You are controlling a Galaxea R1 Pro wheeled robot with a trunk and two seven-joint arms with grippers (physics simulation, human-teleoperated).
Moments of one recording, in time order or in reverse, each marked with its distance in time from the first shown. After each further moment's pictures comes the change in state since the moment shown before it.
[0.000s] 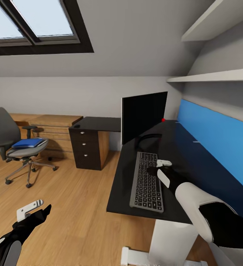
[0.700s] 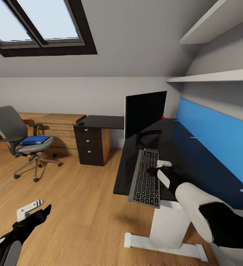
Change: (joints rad) left arm 0.000 0.000 0.000 0.000 0.000 0.001 0.000; right arm 0.000 0.000 -0.001 0.010 -0.002 0.000 0.000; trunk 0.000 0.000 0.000
